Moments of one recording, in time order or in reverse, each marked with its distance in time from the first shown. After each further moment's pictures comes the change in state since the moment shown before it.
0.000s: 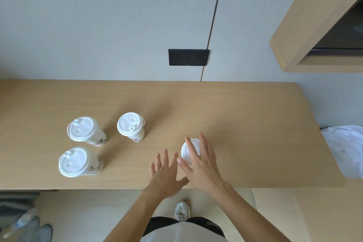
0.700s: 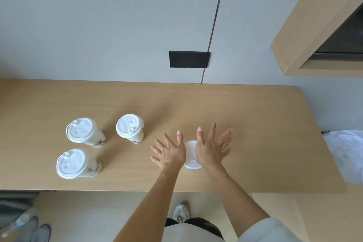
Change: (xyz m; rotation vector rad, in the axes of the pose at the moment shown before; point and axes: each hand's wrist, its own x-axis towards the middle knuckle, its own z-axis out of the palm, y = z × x) left_hand 0.056 0.053 -0.036 -0.612 0.273 -0.467; right_hand 0.063 0.006 -0.020 0.364 0.194 0.591
